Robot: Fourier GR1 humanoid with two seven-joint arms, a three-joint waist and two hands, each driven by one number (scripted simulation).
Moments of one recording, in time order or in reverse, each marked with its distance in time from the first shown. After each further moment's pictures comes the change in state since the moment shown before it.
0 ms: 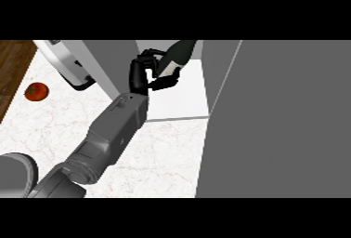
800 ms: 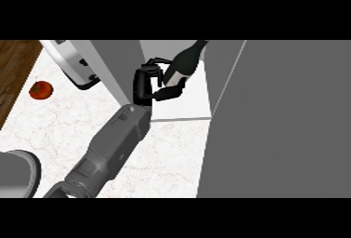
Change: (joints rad) left arm 0.173 -0.010 -0.078 -0.262 0.030 -0.055 0.036; right arm 0.024 -0.018 -0.022 -0.011 0.002 0.001 0.015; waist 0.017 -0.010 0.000
